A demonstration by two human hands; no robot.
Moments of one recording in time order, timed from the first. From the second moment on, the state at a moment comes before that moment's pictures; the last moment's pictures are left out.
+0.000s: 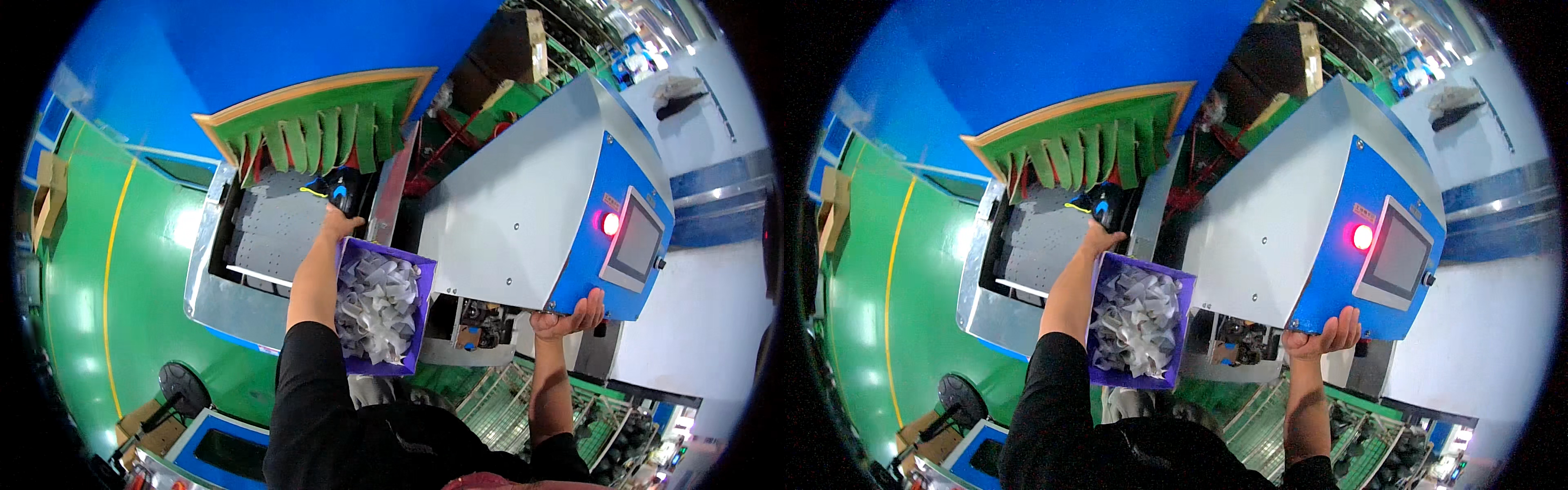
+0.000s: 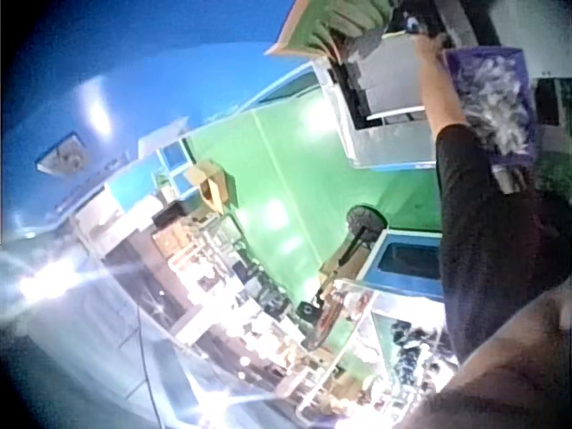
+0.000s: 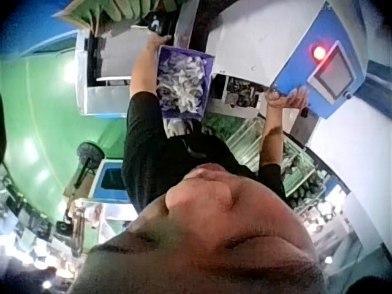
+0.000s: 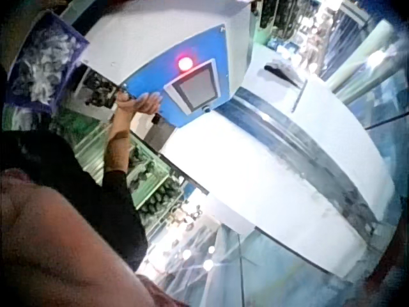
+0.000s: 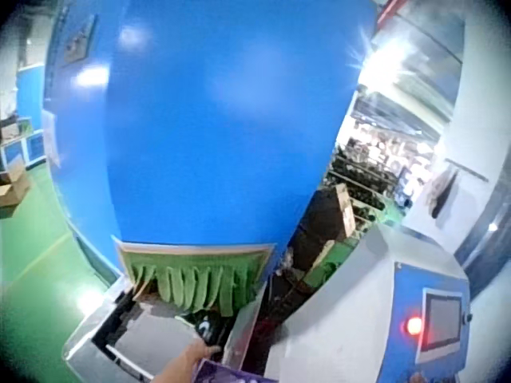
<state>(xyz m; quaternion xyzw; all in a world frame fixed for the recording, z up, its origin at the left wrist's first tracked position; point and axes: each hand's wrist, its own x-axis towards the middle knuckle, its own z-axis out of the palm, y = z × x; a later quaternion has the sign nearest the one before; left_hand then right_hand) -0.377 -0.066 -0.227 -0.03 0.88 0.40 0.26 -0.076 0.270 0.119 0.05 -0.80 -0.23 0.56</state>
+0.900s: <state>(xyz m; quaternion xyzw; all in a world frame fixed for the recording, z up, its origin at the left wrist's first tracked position) 0.031 -0.086 0.114 0.31 0.87 0.37 -0.13 0.018 0.129 0.136 -0.04 -0.58 0.81 0.06</state>
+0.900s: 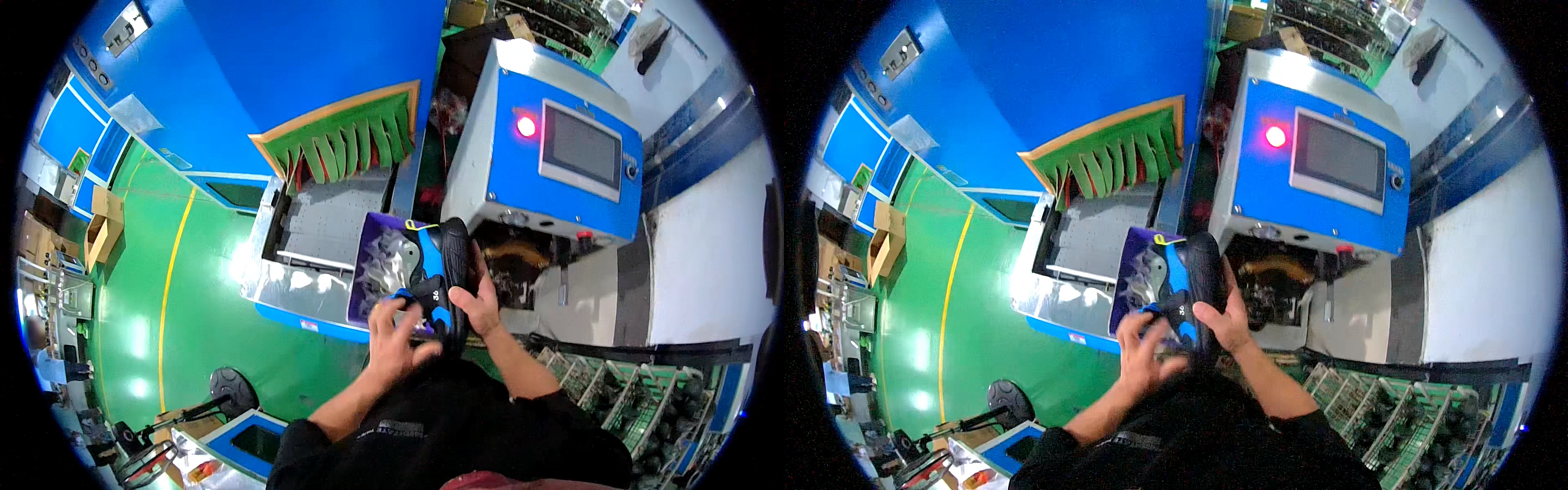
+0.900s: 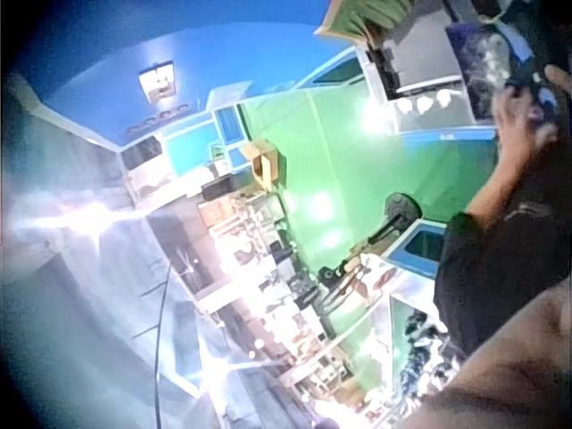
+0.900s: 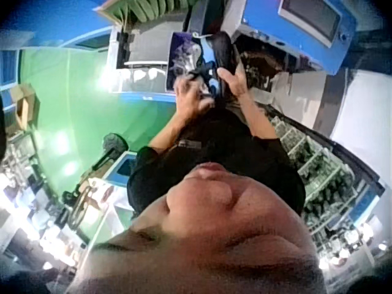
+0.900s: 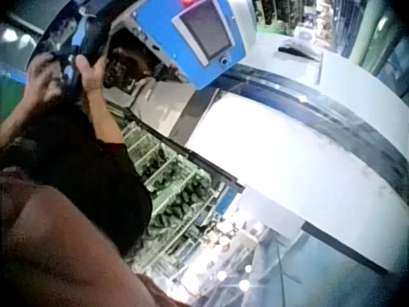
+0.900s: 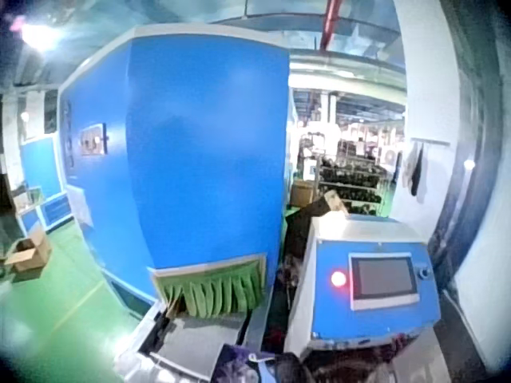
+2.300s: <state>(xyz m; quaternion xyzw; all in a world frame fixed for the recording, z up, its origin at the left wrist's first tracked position) 0.008 -0.007 0.019 0.22 0.78 0.42 0.41 0.117 0.288 0.096 -0.40 -0.79 0.45 0.03</state>
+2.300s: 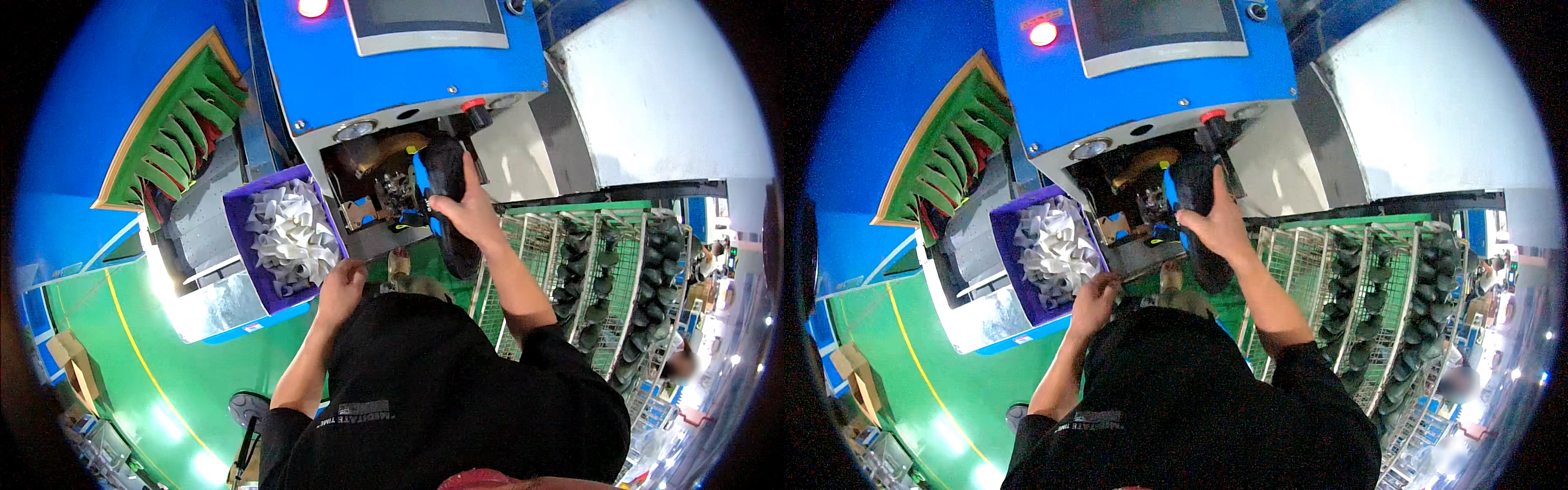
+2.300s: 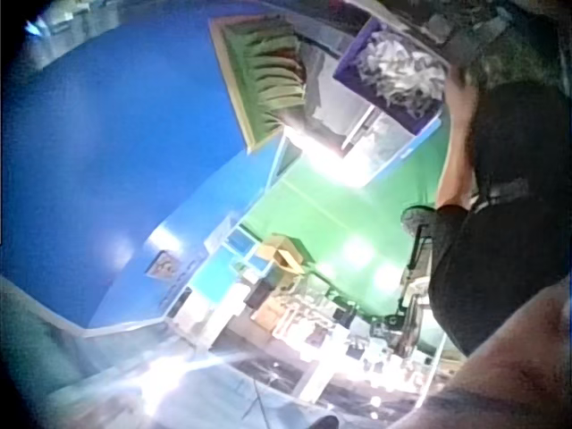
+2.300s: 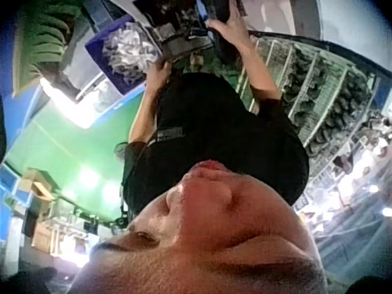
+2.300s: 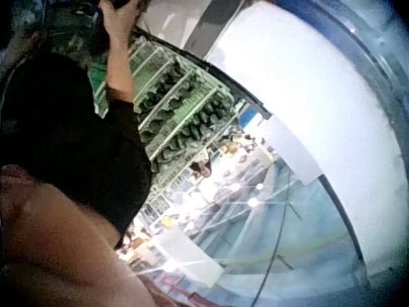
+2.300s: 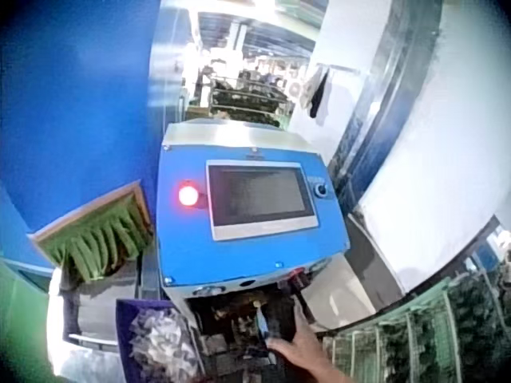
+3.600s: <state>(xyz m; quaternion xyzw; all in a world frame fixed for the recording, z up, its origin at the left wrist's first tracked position) 0.033 0.050 0.013 0.04 0.38 0.41 0.83 0.246 0.139 0.163 -0.31 -0.89 0.32 -0.07</state>
